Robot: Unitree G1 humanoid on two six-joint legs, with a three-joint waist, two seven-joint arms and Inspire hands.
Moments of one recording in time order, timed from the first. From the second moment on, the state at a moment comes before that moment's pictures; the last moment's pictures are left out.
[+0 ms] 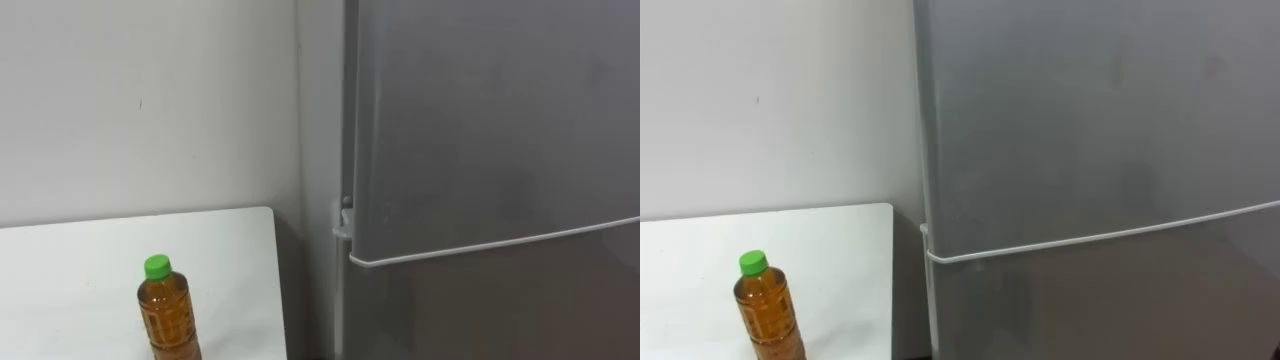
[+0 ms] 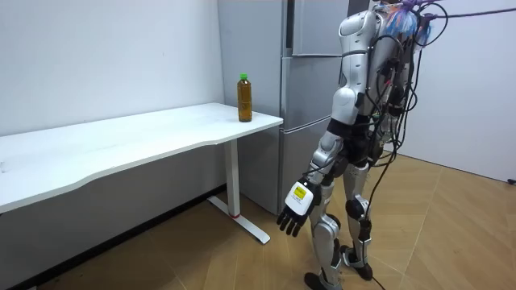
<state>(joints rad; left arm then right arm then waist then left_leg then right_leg) 0.30 0.17 0.11 1.16 0.12 0.02 0.21 0.22 -0.23 0.03 1.25 0.66 -0.02 0.23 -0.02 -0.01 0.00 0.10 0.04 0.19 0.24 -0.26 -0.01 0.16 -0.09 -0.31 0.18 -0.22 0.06</state>
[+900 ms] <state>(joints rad) 0.29 0.18 0.12 1.10 -0.17 -0.01 0.29 0.22 -0.24 0.02 1.25 0.65 -0.02 0.21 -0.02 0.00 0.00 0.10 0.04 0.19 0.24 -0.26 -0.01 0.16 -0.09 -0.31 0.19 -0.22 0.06</state>
